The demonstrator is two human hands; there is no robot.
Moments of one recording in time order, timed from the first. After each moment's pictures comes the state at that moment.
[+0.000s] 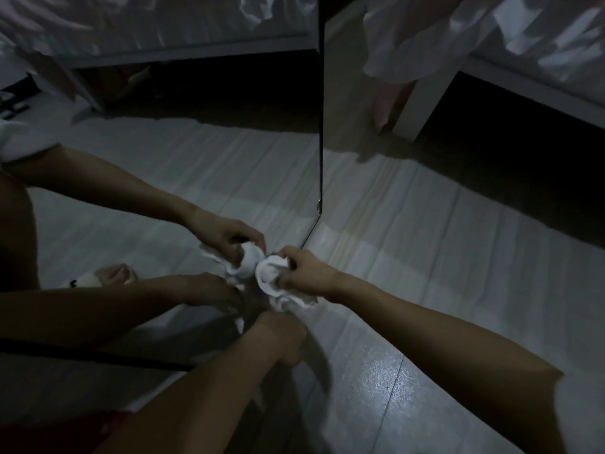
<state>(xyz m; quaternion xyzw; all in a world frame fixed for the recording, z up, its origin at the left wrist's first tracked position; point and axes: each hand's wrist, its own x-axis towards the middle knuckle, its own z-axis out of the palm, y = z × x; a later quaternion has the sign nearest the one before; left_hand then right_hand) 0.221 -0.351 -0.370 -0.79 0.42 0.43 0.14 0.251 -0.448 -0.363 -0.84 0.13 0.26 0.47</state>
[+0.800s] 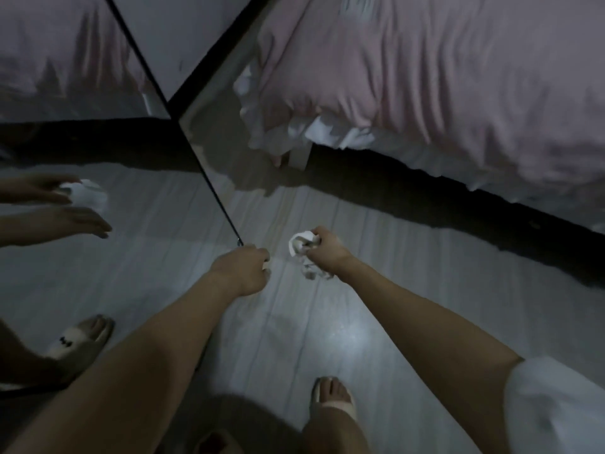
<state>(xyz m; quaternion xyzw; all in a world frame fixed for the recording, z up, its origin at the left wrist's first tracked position) 0.253 -0.425 -0.110 -0.85 0.40 0.34 -0.02 0.166 -0.572 -0.091 -0.79 0.40 0.13 0.45</state>
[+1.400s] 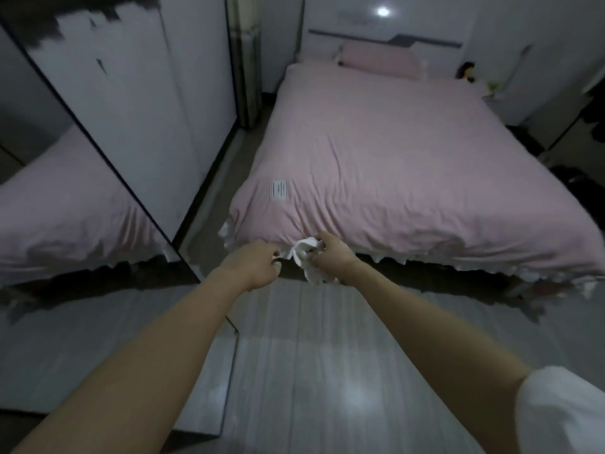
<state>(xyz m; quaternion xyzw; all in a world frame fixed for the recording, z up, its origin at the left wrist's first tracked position) 0.211 -0.447 0.357 -0.83 0.50 0.22 -0.09 0.087 -0.559 0.364 -0.81 0.41 -0.02 0.42</state>
